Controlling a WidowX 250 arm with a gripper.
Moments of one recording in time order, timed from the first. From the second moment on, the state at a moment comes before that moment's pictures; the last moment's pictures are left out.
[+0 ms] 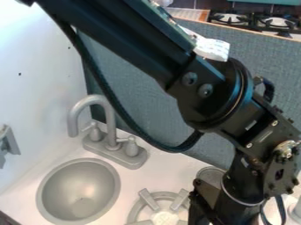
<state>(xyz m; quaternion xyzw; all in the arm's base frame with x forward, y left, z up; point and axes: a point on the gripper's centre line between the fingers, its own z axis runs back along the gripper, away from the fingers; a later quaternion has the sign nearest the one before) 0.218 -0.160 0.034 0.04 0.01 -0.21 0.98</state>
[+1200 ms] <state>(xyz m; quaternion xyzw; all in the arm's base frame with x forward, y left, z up) 0.188 -0.185 -0.019 -0.02 0.04 -0.24 0.97</state>
